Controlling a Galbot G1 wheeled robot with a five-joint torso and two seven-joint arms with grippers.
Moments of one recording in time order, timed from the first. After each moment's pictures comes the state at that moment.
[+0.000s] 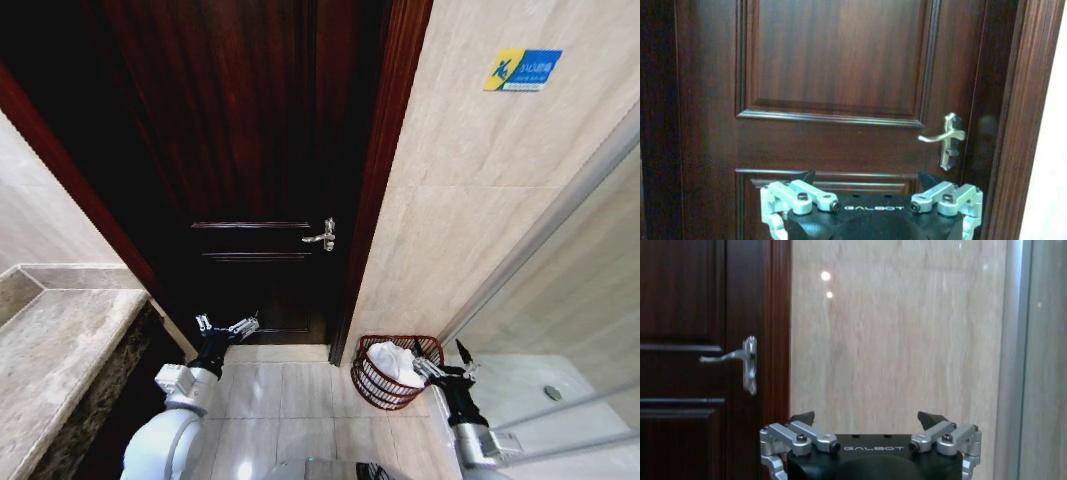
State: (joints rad) left arm 1.74 -1.44 -0.66 -2.39 -0.24 0.17 0.06; right arm -1.90 1.49 0.70 2.22 0.16 0.26 -0.04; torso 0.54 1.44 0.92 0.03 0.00
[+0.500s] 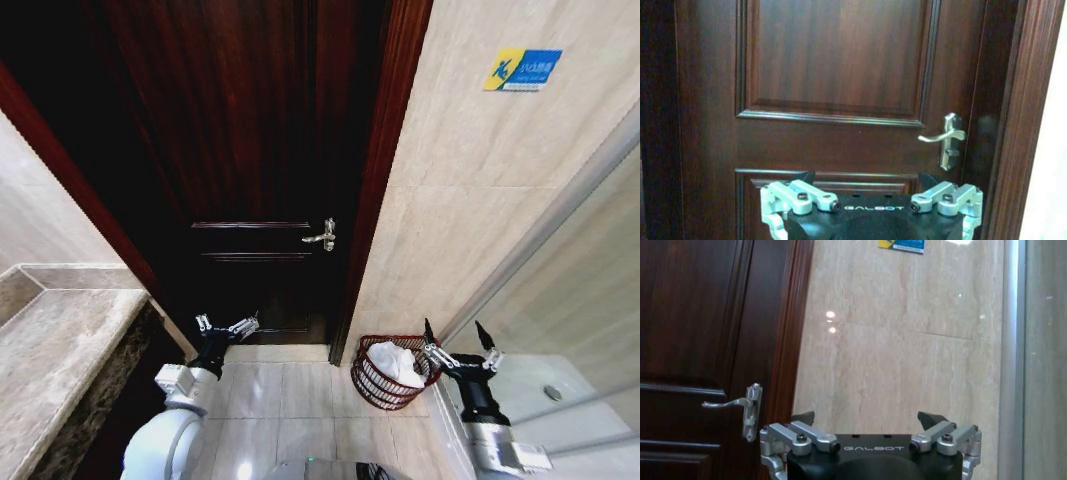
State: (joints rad) left arm 1.74 -1.44 -0.66 -2.39 -0.24 0.17 0.06; right arm -1.94 1.50 0.70 2.36 0.09 0.31 0.00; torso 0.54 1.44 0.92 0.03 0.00
